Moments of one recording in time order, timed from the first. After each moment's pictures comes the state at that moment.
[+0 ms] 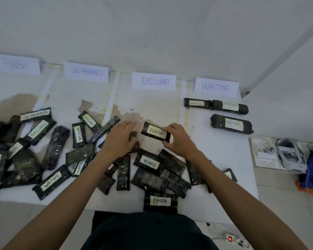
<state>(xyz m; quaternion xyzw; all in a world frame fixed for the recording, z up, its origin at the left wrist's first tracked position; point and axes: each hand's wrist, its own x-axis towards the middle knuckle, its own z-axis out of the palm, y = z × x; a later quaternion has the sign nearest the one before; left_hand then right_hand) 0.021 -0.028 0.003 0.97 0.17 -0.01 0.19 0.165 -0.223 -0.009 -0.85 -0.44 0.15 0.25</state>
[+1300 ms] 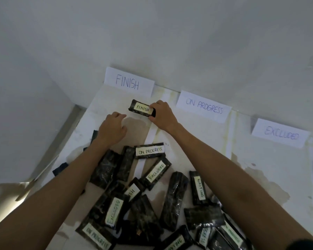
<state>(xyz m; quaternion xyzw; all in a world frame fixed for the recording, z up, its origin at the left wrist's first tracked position) -0.130 0.466 -0.037 0.90 0.37 -0.02 0.25 0.058 0.372 -0.049 -0.83 -0.50 0.18 0.18</state>
